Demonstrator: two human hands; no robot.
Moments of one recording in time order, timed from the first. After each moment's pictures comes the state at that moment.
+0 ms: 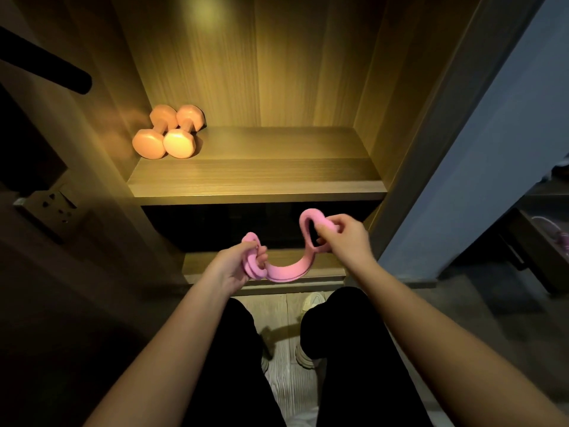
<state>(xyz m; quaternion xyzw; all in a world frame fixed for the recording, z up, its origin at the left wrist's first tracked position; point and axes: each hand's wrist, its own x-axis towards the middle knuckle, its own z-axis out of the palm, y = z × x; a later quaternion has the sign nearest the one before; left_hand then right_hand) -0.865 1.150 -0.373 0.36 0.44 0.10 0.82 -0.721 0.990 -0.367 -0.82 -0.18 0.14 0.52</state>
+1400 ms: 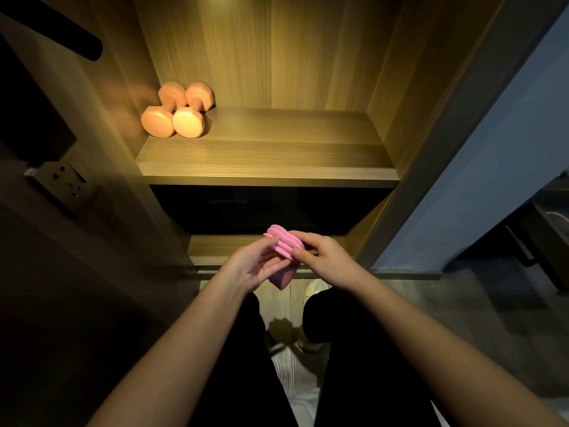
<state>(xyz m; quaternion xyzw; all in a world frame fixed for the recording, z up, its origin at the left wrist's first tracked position) -0.876 1.126 -0.381 0.32 0.42 0.05 0.85 -0.771 0.994 -0.382 -0.75 -0.45 0.27 0.41</state>
